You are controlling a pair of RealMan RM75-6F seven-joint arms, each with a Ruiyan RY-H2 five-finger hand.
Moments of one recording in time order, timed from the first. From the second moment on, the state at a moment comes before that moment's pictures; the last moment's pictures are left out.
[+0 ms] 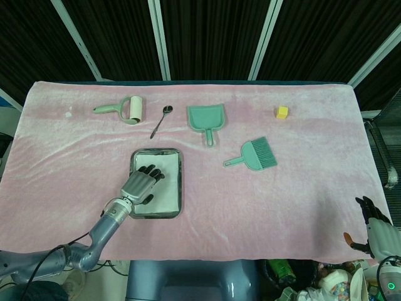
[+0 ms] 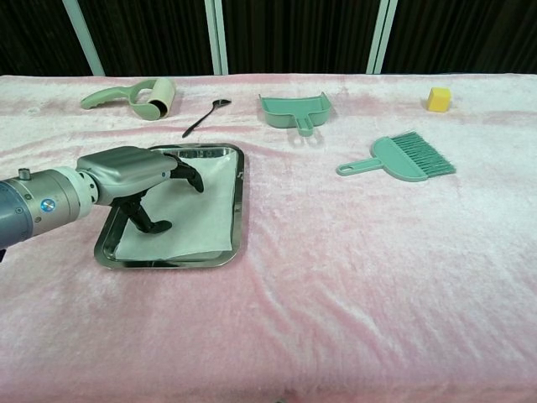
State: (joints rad) left arm -0.77 -1.67 -0.07 -1.32 1.10 0.87 0.47; right arm 0.11 -0.96 0.04 -1.85 -1.13 1.18 -0.03
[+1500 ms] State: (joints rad) left arm -0.32 -1.16 0.06 -1.62 1.32 1.38 0.11; right arm 0.08 -1.06 0.03 -1.67 -1.46 1.41 -0.01
